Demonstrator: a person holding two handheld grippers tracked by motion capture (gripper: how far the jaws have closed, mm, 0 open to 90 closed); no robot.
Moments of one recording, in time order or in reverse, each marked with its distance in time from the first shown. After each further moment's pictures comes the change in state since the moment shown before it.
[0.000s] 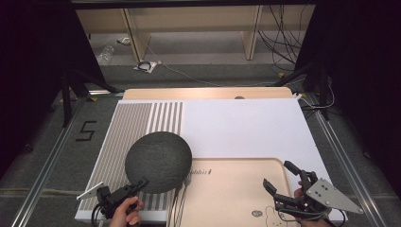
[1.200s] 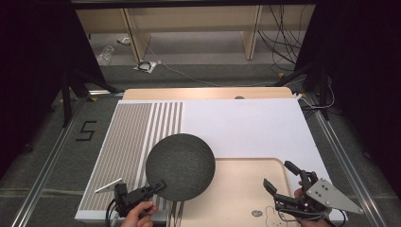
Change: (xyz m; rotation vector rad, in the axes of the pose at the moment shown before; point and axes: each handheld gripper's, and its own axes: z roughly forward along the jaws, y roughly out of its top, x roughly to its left) left arm -0.012 -0.028 0.024 0.194 -0.037 0.099; right arm -0.001 0.000 0.000 -0.001 -0.003 -0.003
